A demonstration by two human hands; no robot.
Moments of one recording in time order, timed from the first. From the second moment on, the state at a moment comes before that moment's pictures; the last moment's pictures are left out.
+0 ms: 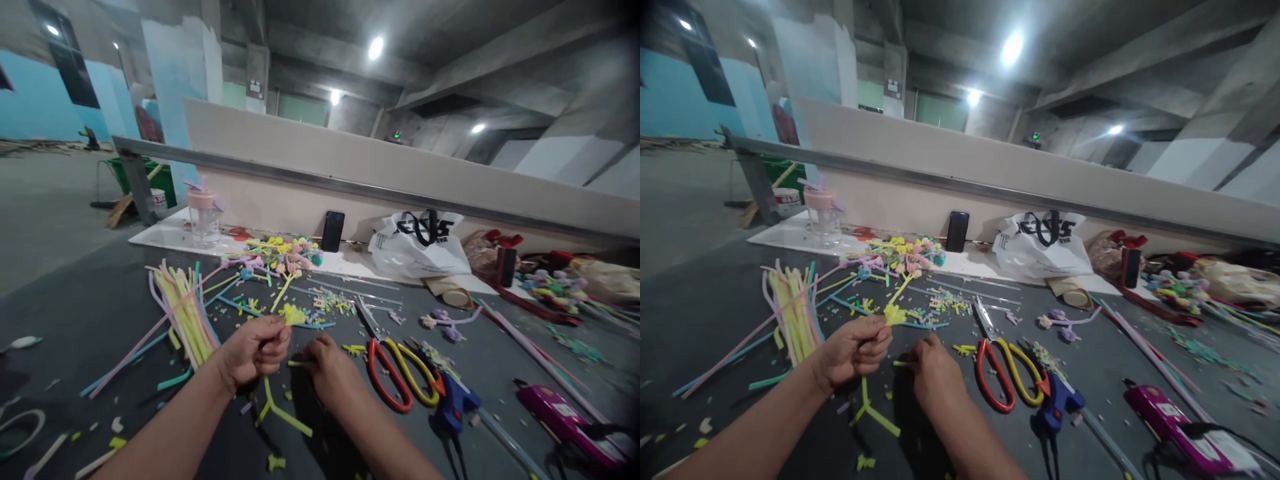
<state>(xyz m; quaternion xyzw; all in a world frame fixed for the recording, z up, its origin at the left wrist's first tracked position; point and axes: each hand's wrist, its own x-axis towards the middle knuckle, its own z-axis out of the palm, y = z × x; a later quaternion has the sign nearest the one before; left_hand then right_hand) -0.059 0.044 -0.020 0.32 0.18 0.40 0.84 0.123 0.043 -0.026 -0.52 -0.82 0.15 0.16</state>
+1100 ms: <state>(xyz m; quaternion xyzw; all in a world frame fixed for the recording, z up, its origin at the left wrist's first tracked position) -0.044 0.038 -0.018 0.43 0.35 0.32 0.77 0.142 0.043 -0.008 -0.39 -0.87 0.00 0.30</state>
